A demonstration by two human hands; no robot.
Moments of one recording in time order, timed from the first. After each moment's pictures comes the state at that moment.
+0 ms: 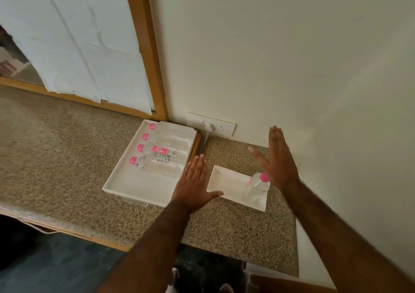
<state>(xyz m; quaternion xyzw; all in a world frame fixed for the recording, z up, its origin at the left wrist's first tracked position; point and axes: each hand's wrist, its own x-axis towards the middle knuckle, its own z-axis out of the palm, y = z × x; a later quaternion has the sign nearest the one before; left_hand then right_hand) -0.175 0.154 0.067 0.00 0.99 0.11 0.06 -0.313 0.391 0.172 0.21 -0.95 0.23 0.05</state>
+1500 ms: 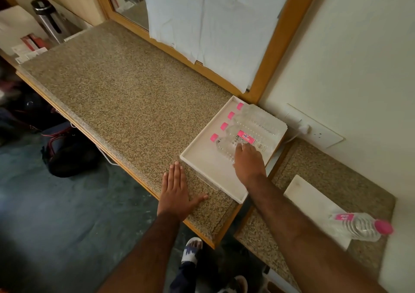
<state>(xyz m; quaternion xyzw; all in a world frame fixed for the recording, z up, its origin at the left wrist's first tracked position) 0.011 -0.012 -0.036 -0.35 0.93 0.14 0.08 -0.218 0.078 0.064 0.42 -0.90 -0.11 -0.07</state>
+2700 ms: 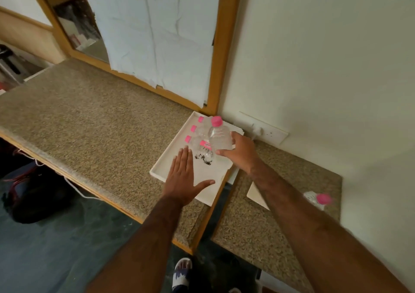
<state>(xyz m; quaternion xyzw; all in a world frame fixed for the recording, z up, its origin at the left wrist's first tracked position) -0.094 0.017 0.066 -0.20 0.96 0.21 -0.03 -0.264 0.147 0.167 0.27 -0.88 0.33 -0.18</state>
